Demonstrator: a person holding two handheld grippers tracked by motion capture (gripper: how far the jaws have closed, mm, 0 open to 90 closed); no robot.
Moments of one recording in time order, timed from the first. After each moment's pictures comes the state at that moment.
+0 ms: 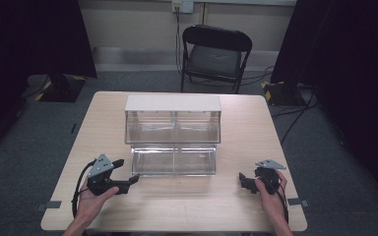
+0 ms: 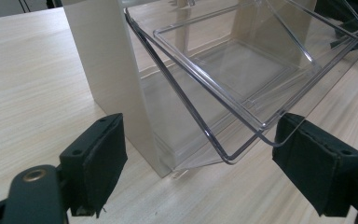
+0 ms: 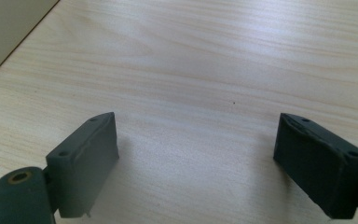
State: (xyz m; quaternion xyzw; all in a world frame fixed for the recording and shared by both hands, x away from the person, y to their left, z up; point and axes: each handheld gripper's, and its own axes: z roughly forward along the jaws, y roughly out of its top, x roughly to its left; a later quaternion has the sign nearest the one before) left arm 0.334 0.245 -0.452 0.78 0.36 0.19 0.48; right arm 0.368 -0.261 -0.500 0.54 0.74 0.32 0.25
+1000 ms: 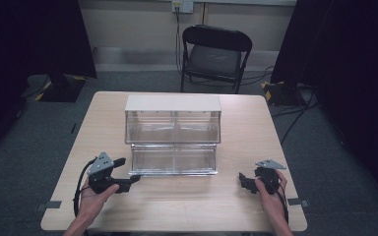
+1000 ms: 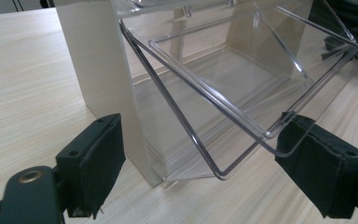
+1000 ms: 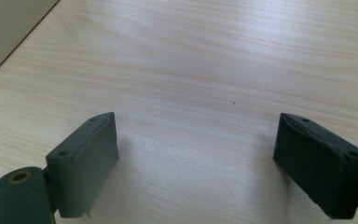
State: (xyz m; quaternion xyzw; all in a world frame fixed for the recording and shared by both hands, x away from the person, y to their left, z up) left arm 0.337 0.242 -0.449 0.76 0.37 0.17 0.50; right arm 0.368 -0.261 -0.500 0.54 0.74 0.32 0.25
